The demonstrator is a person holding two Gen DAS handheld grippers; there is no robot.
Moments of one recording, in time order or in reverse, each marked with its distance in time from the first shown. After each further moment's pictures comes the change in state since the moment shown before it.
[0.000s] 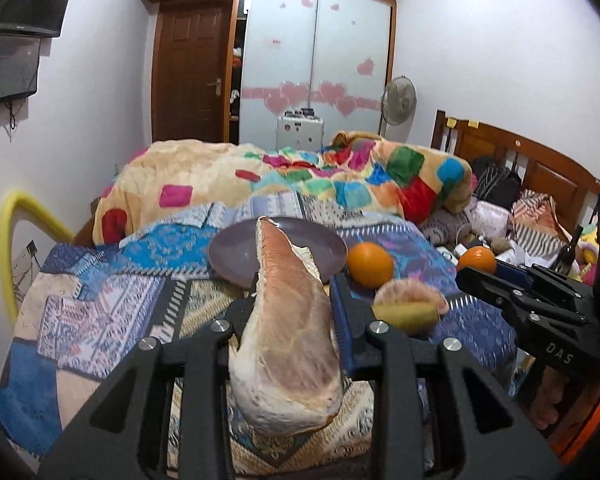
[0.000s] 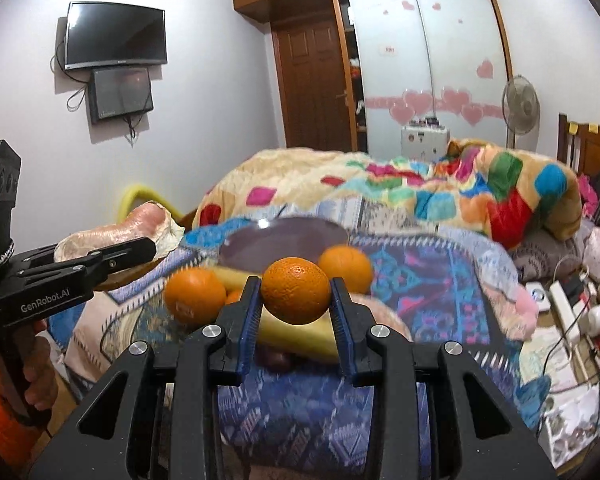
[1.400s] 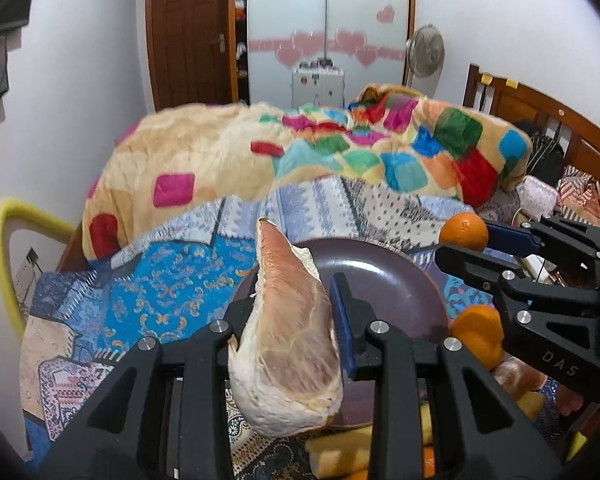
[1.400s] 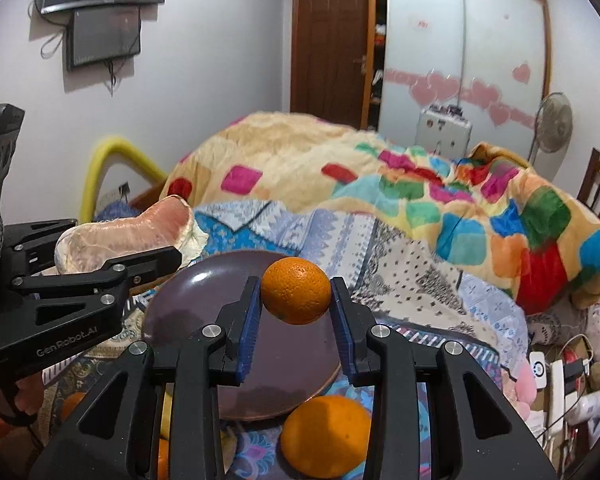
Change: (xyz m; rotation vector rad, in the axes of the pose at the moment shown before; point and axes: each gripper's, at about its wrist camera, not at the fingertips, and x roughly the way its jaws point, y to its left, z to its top) left arm 0.182 0.053 0.081 0.042 0.233 0.067; right arm 0.175 -0.011 0.079 -0.139 0.252 -0.017
